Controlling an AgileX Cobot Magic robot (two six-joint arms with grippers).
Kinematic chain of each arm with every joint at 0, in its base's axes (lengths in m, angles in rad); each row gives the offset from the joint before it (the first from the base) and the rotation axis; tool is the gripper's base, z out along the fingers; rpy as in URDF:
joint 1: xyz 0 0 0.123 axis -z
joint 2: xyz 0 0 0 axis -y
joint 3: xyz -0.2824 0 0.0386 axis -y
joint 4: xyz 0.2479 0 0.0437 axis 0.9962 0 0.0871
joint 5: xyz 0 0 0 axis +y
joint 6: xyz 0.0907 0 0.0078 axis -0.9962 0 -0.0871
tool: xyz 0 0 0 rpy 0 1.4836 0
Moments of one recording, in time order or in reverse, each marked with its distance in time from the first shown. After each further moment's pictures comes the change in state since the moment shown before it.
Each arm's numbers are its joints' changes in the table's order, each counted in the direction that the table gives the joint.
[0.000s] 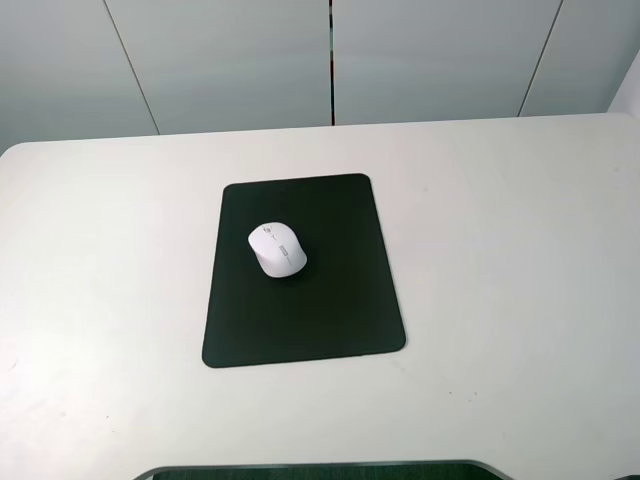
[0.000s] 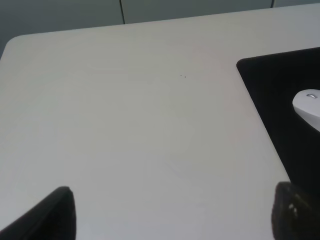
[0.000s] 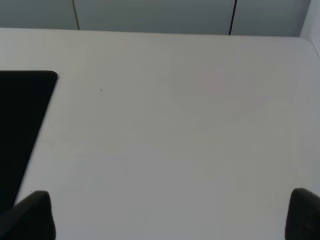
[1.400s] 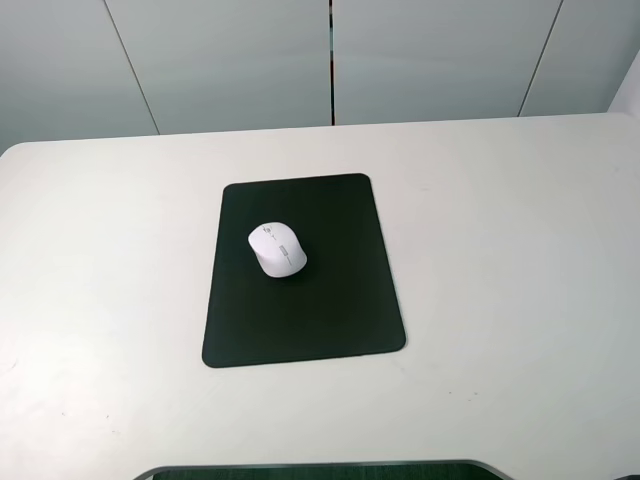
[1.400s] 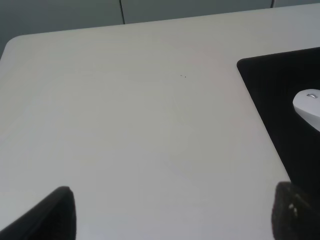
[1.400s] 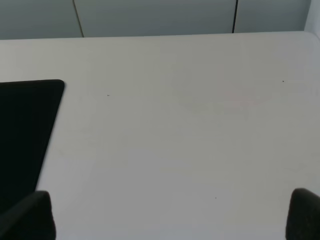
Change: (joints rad) left arm 0.000 0.000 0.000 0.000 0.000 0.000; right arm 0.041 0.004 0.000 0.052 0.000 -0.019
